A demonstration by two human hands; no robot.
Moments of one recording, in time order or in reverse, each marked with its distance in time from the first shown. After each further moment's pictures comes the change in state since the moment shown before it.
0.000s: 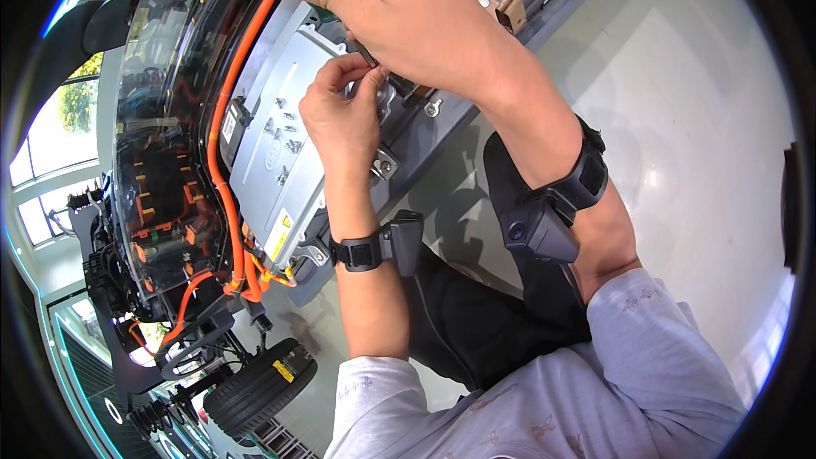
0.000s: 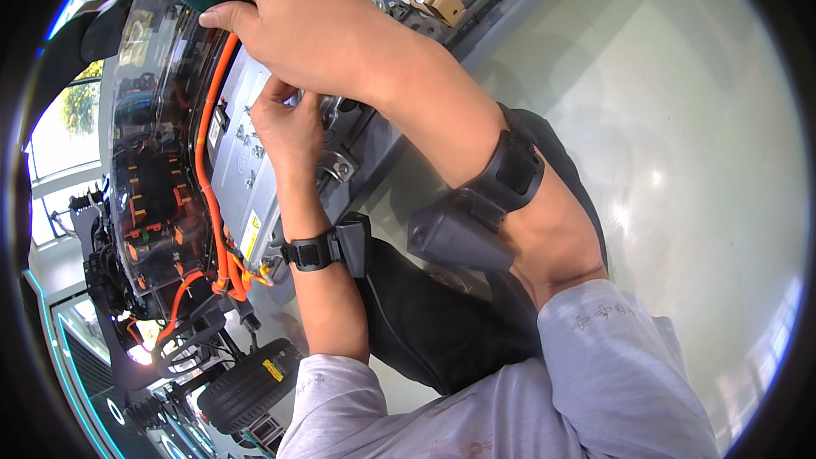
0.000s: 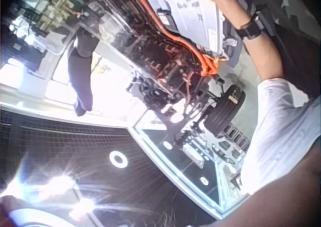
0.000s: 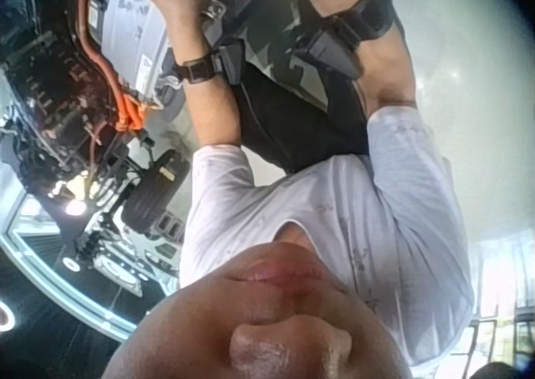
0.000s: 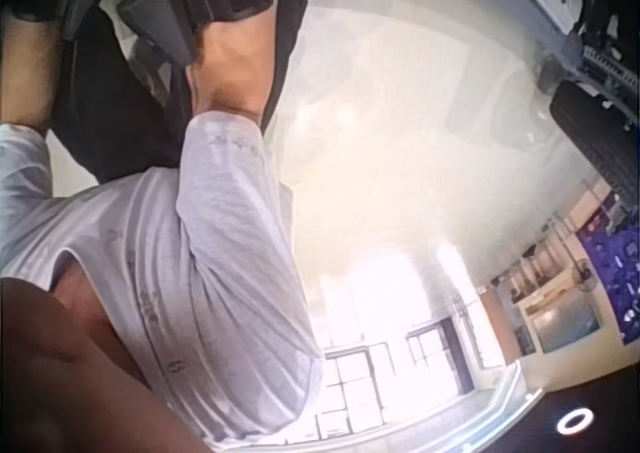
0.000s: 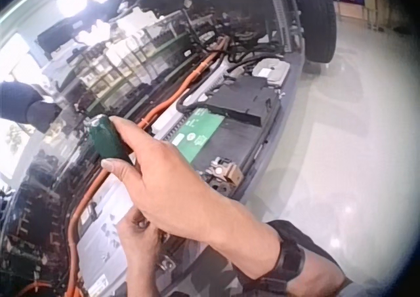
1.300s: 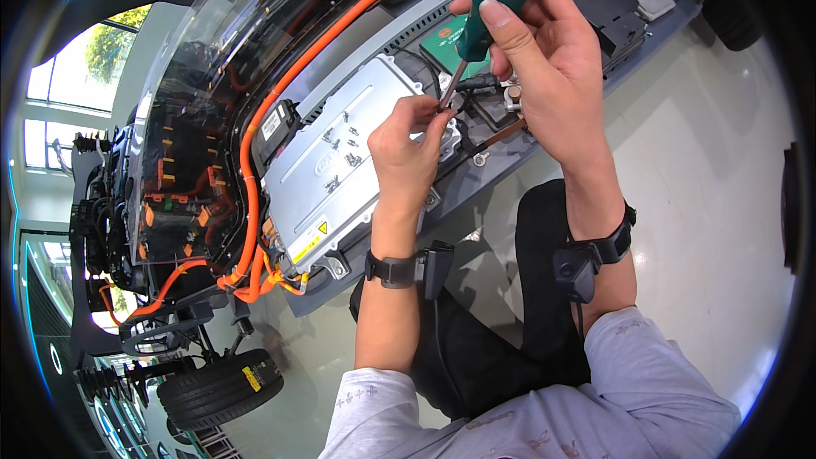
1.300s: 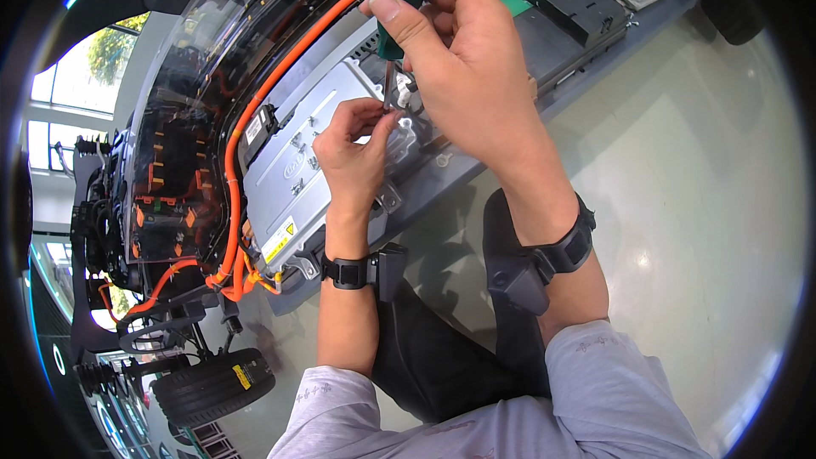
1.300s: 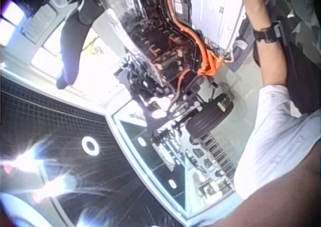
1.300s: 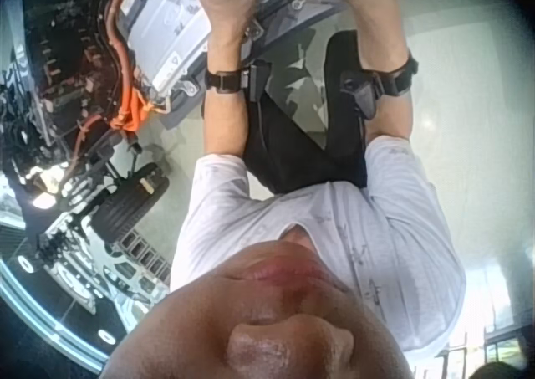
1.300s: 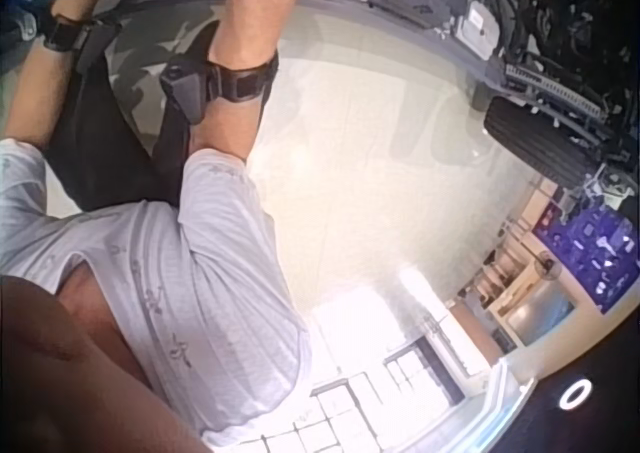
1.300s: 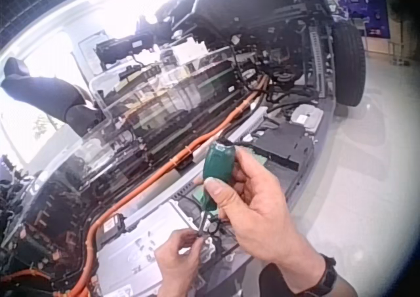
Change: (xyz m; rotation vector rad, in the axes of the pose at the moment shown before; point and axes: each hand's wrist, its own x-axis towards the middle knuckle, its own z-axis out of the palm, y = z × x) left_hand -0.005 -0.008 -0.015 -0.175 0.146 0.248; right_hand 0.004 -0.034 0.007 0.258 0.156 0.279
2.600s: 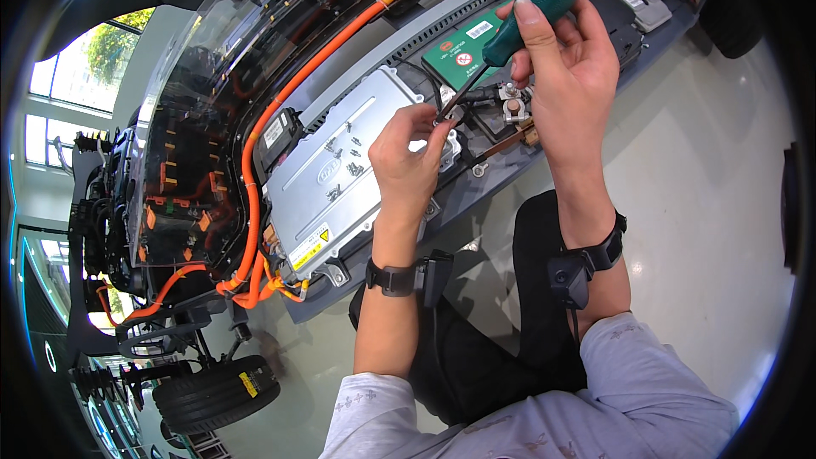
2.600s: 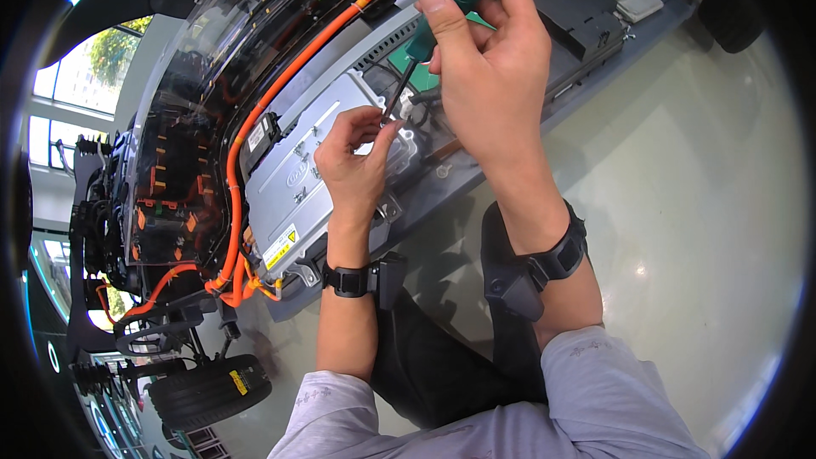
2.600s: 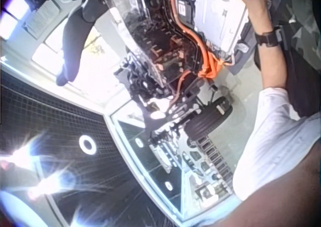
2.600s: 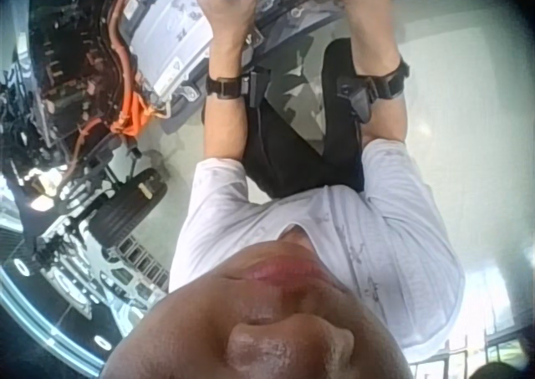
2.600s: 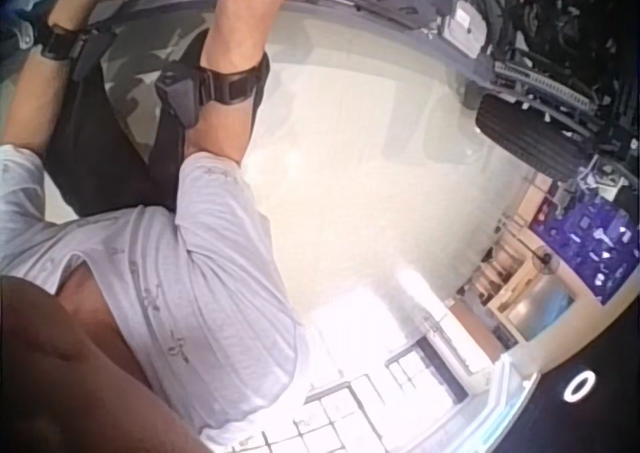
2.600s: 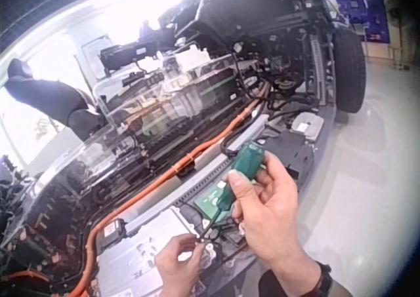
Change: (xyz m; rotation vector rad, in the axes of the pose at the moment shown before) left_hand 0.004 0.002 -0.002 -0.001 0.029 0.024; right_hand 0.006 0.002 -0.002 -0.089 0.251 -0.172
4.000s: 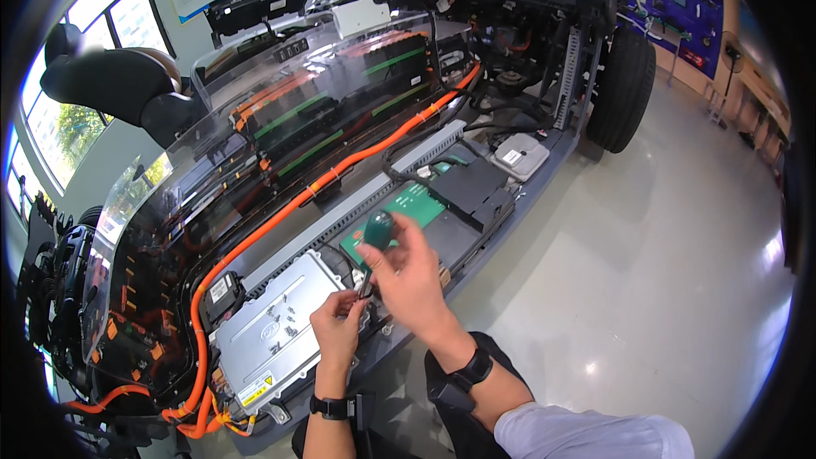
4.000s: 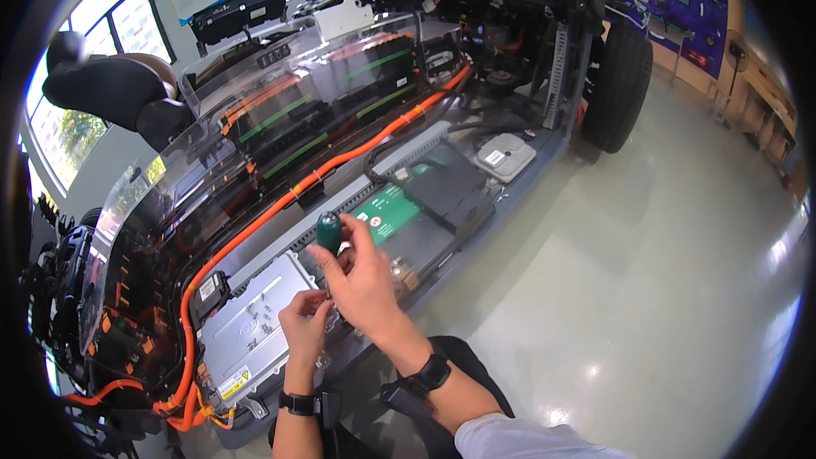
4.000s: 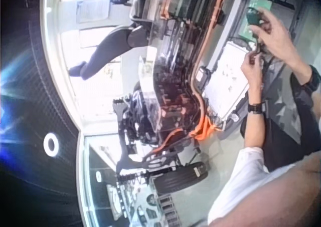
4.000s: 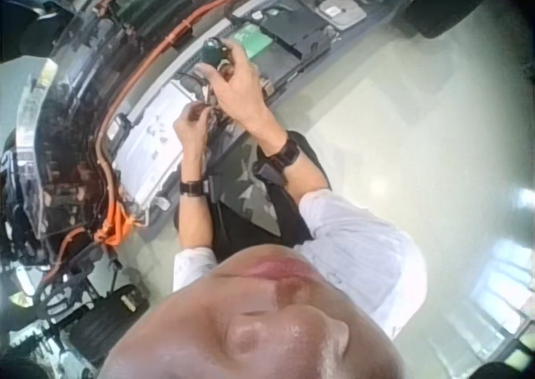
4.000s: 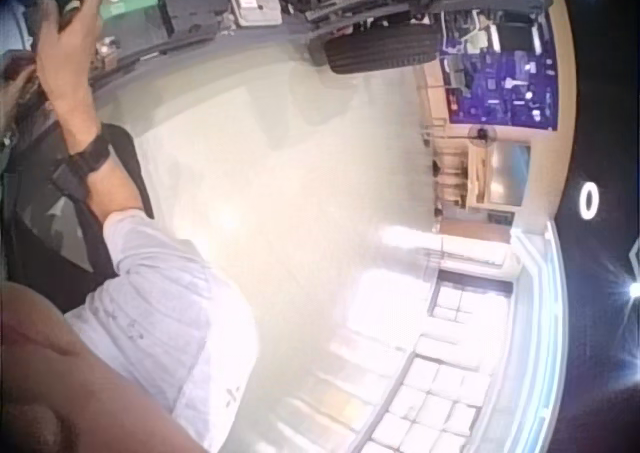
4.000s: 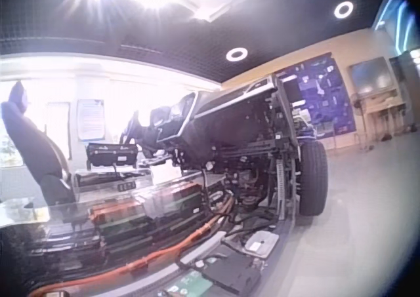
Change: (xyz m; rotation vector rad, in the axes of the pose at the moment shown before) left_hand -0.017 -0.007 0.003 -0.163 -0.035 -0.294; right_hand -0.018 0.003 0.011 -0.118 -0.153 0.073
